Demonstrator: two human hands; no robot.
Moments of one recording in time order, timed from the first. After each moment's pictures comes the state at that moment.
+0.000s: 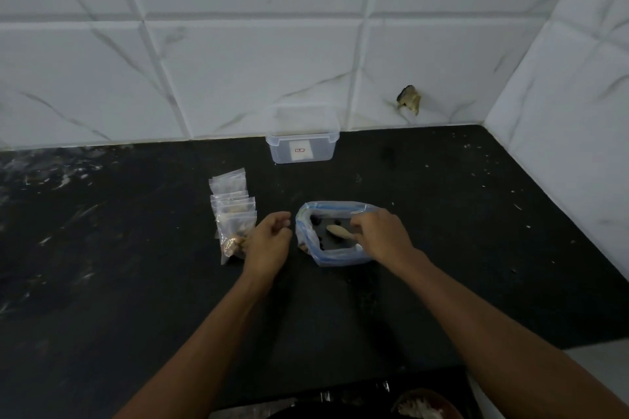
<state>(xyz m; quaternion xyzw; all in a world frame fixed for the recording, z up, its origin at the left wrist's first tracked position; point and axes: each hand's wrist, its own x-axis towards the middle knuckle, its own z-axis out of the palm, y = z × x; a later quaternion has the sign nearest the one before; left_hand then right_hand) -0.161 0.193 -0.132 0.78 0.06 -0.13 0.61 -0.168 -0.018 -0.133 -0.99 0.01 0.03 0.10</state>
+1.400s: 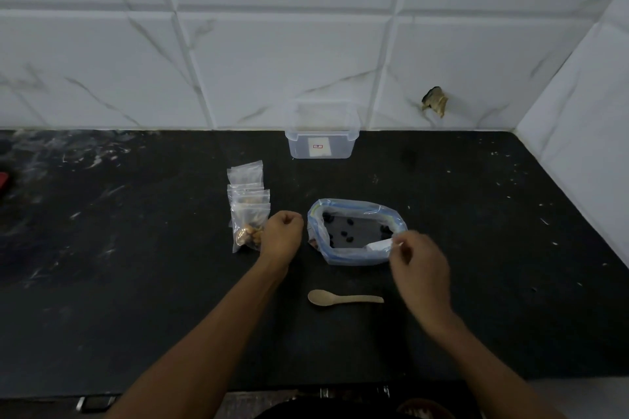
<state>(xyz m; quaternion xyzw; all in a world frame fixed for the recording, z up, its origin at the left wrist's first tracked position) -0.142 0.179 -0.156 0.75 0.18 -0.13 0.62 -0.239 -0.026 -0.141 -0.93 0.13 -0.14 0.31</state>
